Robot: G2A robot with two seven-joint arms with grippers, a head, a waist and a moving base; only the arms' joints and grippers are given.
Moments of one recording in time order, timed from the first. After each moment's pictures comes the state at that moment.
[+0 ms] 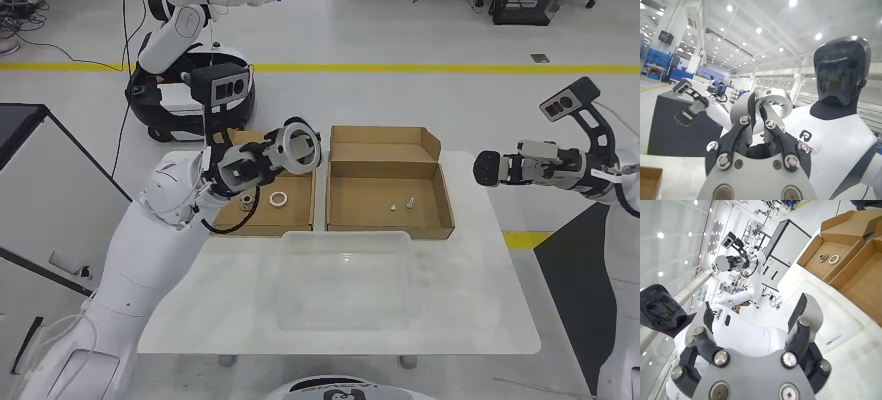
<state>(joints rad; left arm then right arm) 0.99 -1.11 -1.11 -1.73 -0.70 -0.74 -0.90 -1.17 -0.92 1.75 -1.59 0.61 0.05 1.54</state>
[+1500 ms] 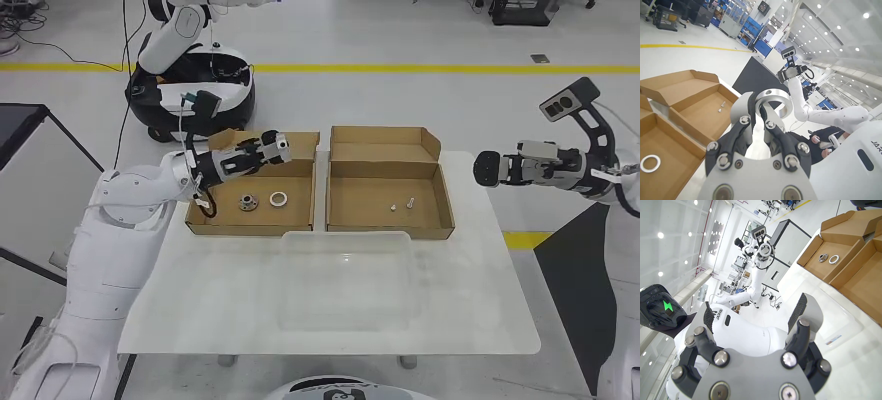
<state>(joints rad) 1.08 -1.05 -1.31 -1.61 -0.16 -0.44 -0.92 -1.17 -0.92 1.75 -1.59 0.61 0.05 1.54</state>
